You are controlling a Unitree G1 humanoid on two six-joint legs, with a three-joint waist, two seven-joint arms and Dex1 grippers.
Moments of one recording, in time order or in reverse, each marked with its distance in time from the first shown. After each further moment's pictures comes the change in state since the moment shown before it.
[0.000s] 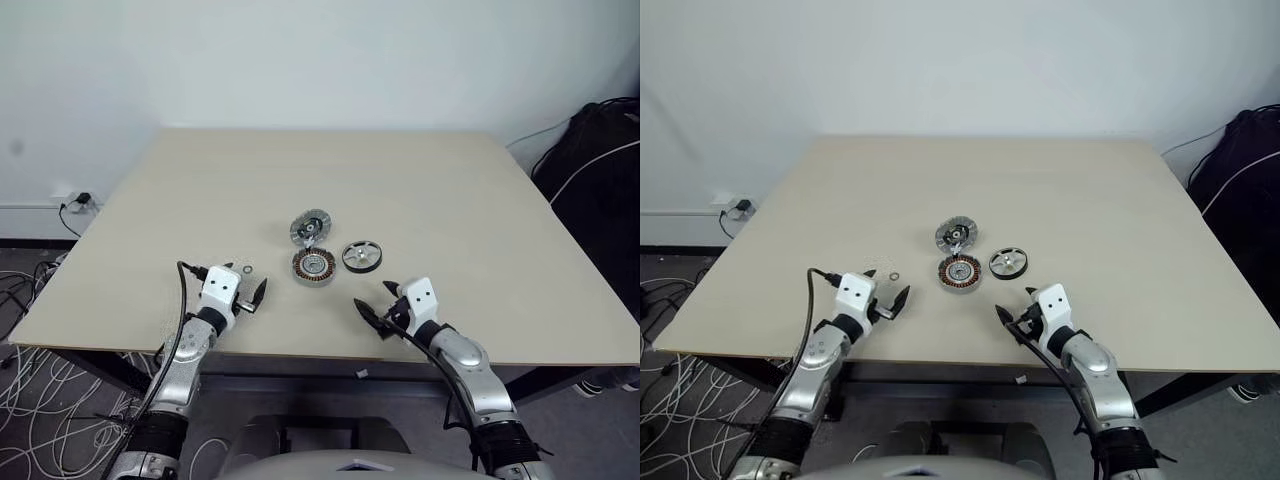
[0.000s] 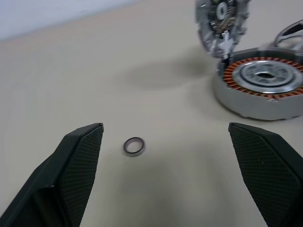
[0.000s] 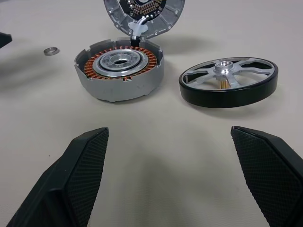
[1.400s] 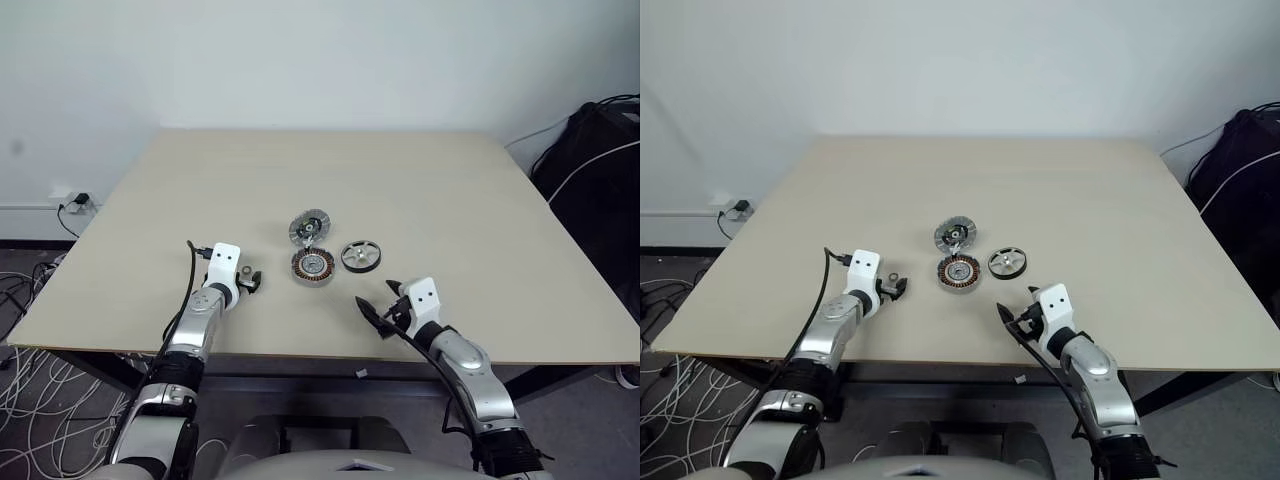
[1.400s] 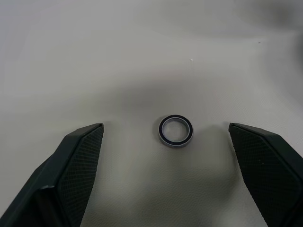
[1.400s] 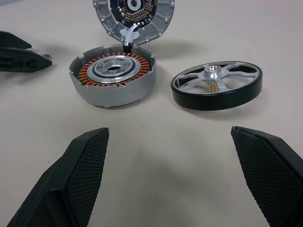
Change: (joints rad) left arm -0.313 -0.038 0.047 0.329 -0.020 0.314 0.076; right arm 0.039 0.008 -0.001 -0.101 0.004 0.064 -0.058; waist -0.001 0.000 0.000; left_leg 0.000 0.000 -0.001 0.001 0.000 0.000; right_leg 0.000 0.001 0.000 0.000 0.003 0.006
